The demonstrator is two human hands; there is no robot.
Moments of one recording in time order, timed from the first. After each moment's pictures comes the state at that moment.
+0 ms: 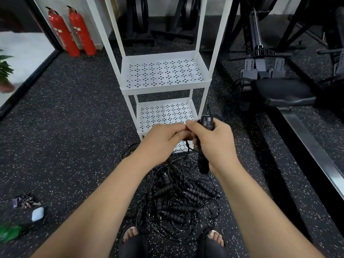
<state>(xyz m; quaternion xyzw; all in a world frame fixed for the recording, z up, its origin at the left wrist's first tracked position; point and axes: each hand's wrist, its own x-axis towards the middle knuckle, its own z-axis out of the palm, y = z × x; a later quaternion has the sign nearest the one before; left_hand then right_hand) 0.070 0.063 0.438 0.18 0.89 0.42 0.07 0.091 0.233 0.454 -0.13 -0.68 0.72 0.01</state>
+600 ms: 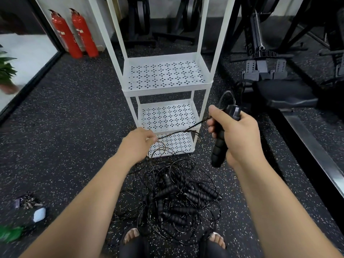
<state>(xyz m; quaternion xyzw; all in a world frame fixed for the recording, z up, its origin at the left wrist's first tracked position) 0.038 -0.001 0.391 0.01 0.96 0.25 0.10 0.088 0.260 0.485 -0.15 -0.61 0.77 0.06</state>
